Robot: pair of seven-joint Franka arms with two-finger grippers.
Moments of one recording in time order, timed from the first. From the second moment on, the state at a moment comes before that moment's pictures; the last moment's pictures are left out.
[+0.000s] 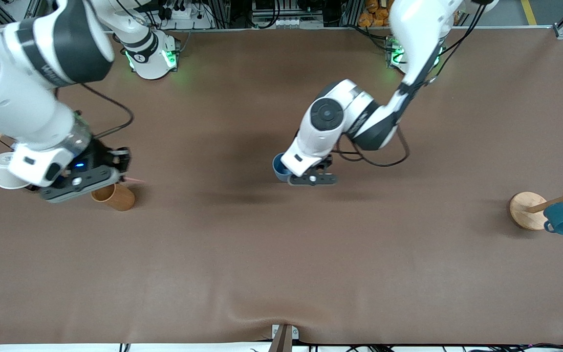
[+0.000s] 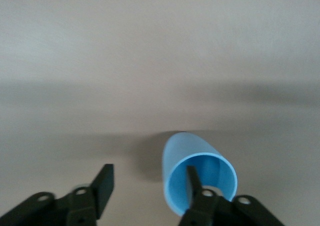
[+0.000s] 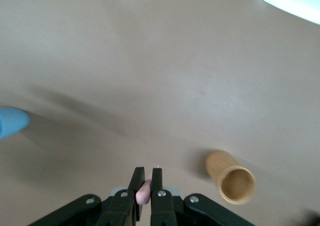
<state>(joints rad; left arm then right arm) -0.45 0.50 -0.28 -1.60 0.04 2.12 -0.76 0.30 0.23 -0.02 -1.46 0.03 1.76 -0.13</state>
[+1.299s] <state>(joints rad) 0.07 0.12 -0.27 -1.53 0.05 1.66 -0.41 0.84 0.37 -0.02 -1.46 0.05 2.08 0.30</state>
